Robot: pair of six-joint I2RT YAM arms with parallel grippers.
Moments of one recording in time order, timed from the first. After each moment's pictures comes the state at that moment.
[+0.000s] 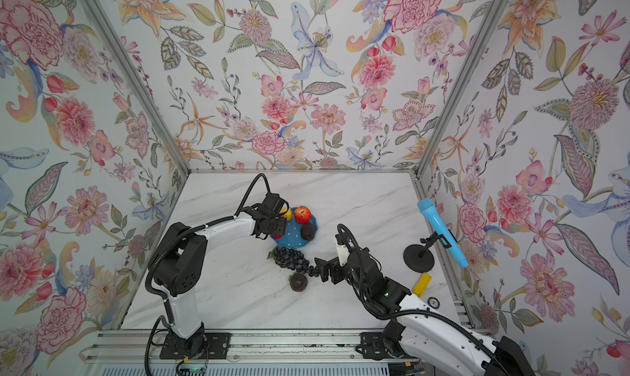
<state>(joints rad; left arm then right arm) -0.57 1.91 1.29 -0.44 -0.19 -0.37 0.81 0.80 0.40 -0.04 0.11 0.29</state>
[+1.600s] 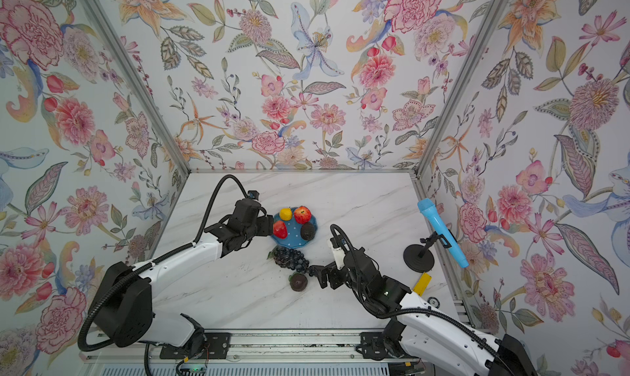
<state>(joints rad) -0.56 1.41 0.92 -0.21 -0.25 -0.37 0.88 0.81 0.45 -0.19 0.05 0.31</state>
